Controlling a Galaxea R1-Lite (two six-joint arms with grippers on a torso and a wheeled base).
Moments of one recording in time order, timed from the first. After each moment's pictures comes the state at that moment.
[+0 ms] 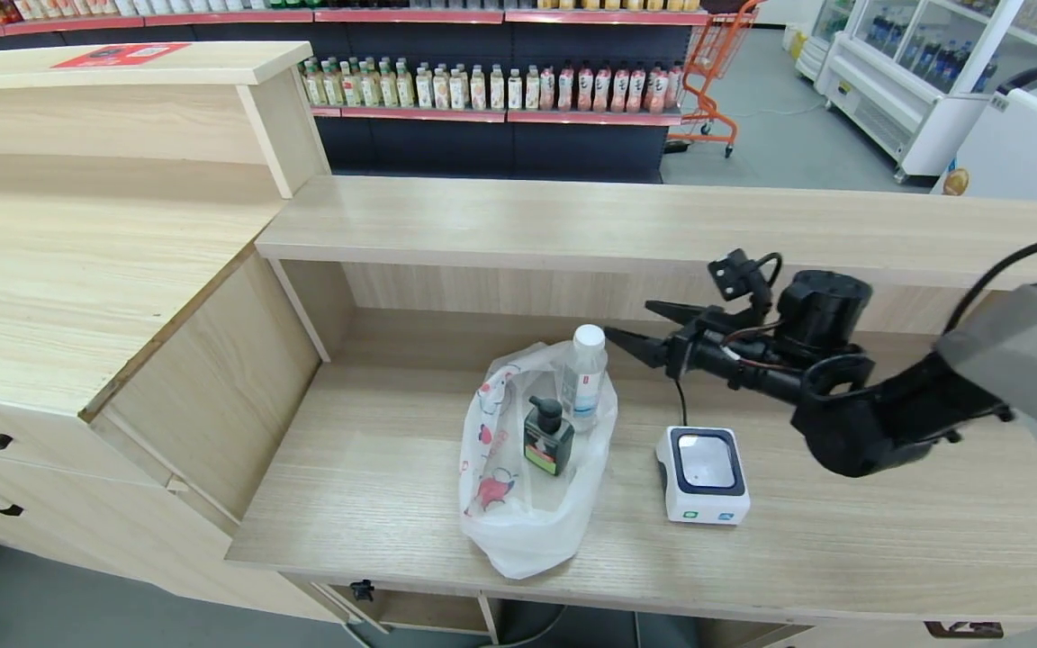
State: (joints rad) left arm -0.03 0.07 0.00 0.00 0.00 0.00; right arm 0.26 2.14 -1.04 -1.16 0.59 0.03
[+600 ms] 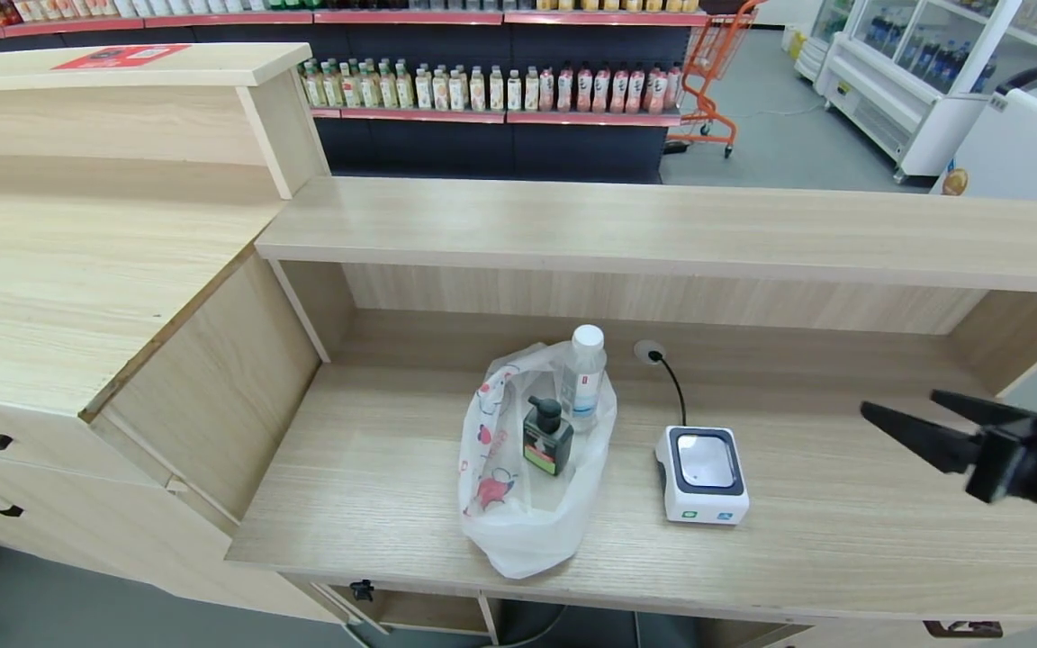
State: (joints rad) left arm -0.03 0.07 0.00 0.00 0.00 0.00; right arm -0.10 1.31 -0.27 -0.90 0.44 0.03
